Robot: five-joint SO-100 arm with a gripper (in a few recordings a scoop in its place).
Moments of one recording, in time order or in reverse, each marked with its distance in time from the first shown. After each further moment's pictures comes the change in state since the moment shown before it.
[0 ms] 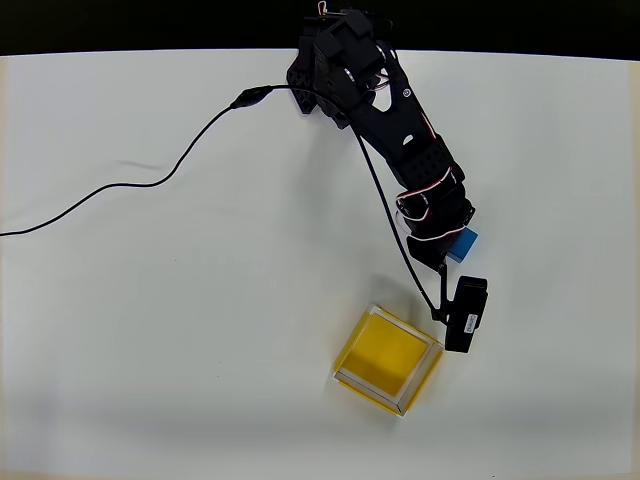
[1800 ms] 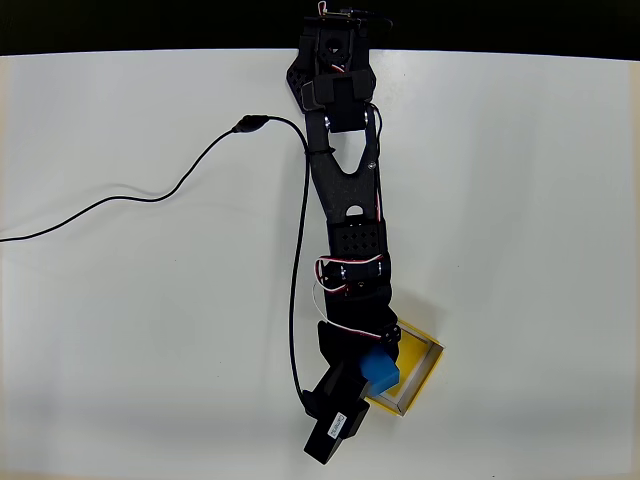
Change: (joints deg) arm 26.2 -21.6 -28.2 -15.1 -0.7
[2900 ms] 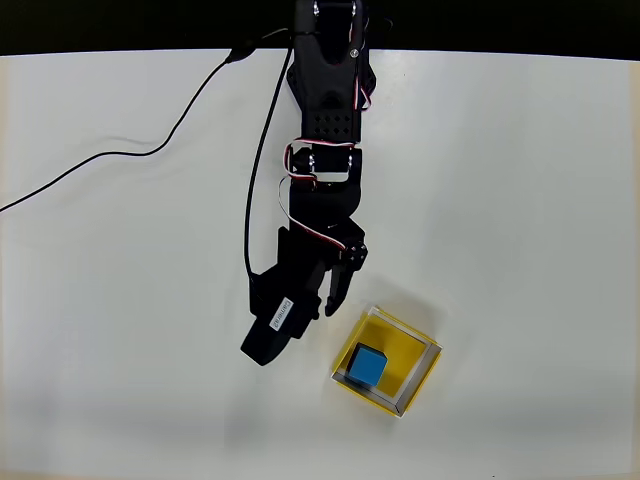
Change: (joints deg) arm 11.8 57.5 43.6 5.6 -2.4
